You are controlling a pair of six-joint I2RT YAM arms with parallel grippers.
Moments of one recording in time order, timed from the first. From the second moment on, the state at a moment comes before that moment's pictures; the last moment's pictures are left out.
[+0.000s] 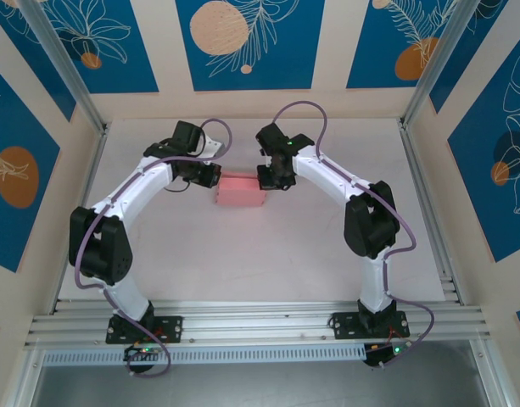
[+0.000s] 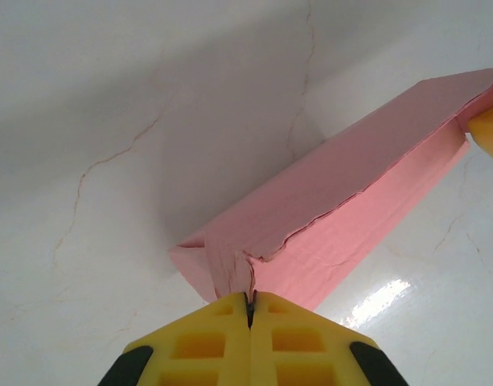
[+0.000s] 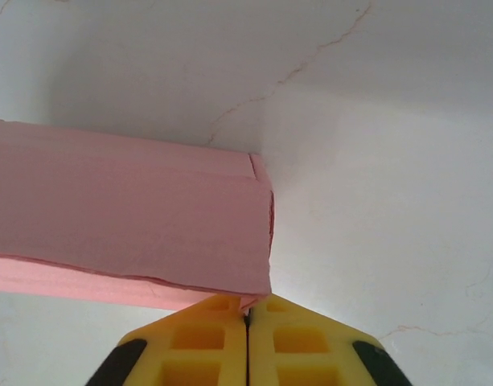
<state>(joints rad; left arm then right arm) -0.35 1.71 1.47 -0.78 0.27 0.05 0.59 2.01 1.78 -1.00 -0.05 0.42</state>
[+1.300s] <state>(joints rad) -0.32 1.74 1.42 -0.74 0.37 -0.06 0.60 2.04 1.80 -0.96 -0.02 0.41</state>
